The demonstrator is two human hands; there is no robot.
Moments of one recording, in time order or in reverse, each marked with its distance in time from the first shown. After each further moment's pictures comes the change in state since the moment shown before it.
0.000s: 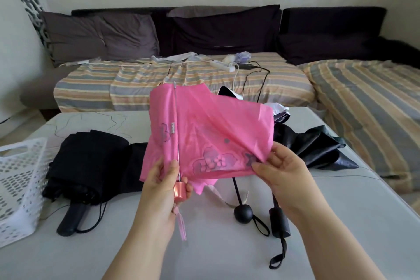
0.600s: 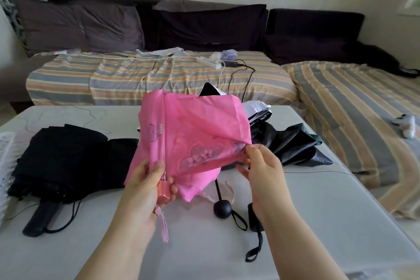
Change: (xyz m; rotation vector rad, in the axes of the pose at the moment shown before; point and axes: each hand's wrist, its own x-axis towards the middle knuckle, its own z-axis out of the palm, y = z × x) left_hand -0.003 -0.007 0.009 0.076 -0.035 -0.051; right_hand -0.003 0.004 0.006 -0.037 0.197 0.021
